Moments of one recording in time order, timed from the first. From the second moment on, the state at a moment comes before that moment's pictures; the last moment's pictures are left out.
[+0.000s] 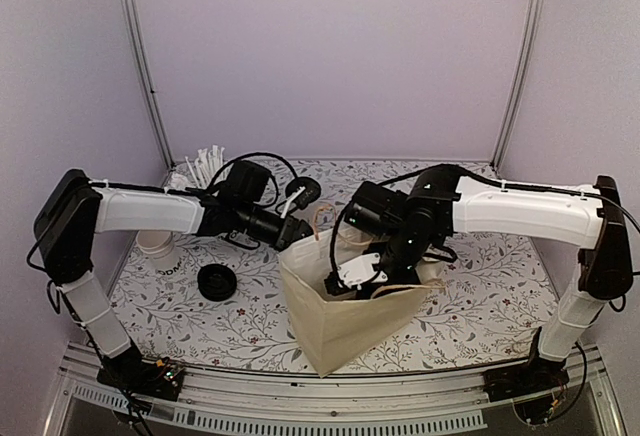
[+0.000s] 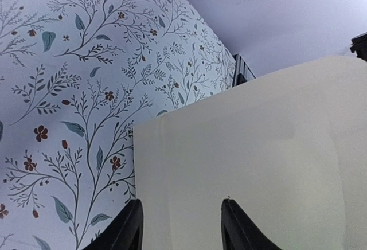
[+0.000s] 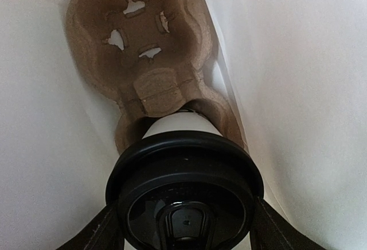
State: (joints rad) left arm -0.70 1.74 1.06 0.00 0.84 -0.36; right arm 1.09 1.72 1.47 -1.12 -0.01 -0.71
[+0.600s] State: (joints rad) left arm -0.70 1.51 1.24 -0.37 0.75 -0.21; right arm 1.08 1.74 1.64 -1.22 -0.06 -0.70
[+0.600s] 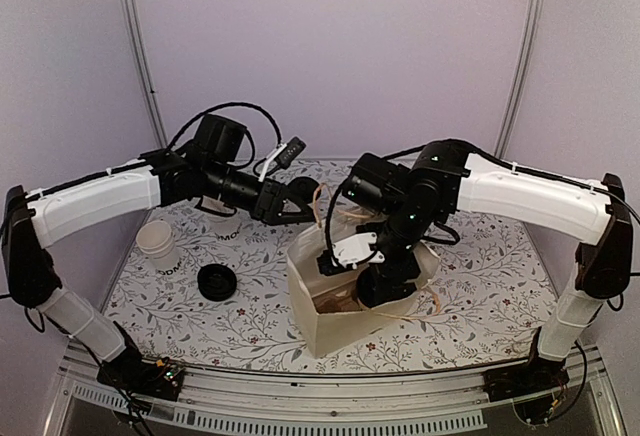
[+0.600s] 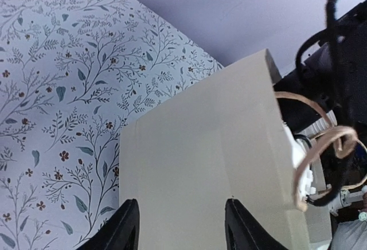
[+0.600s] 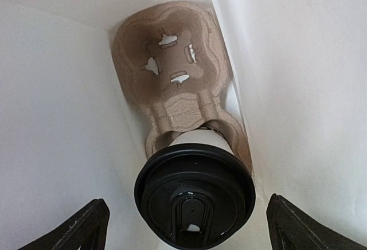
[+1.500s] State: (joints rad) left arm -0.81 1.45 1.42 -0.69 0.70 -0.07; right arm 1.08 1.75 1.70 -1.26 -0.09 -0.70
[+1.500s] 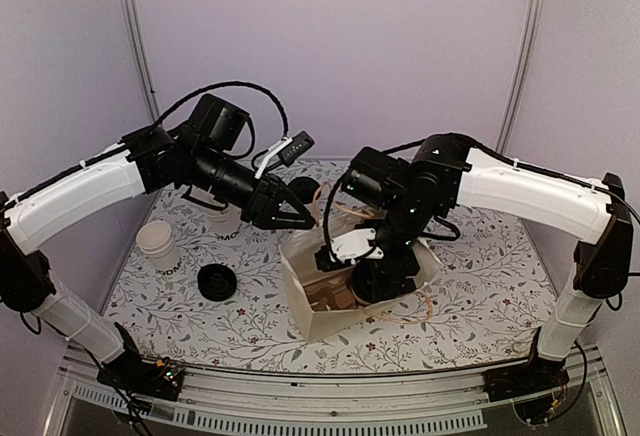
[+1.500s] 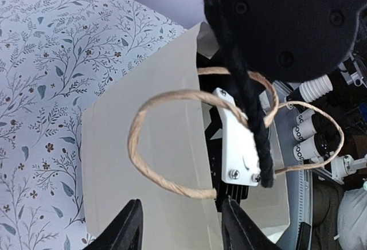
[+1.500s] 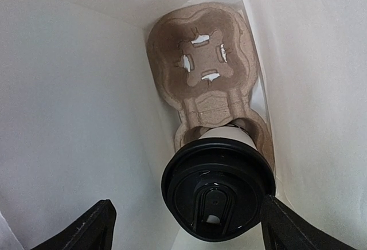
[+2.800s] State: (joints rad) left arm -0.81 1.61 1.59 -0.70 0.54 0.01; right arm 1.08 1.65 1.93 -1.25 -0.02 -0.82
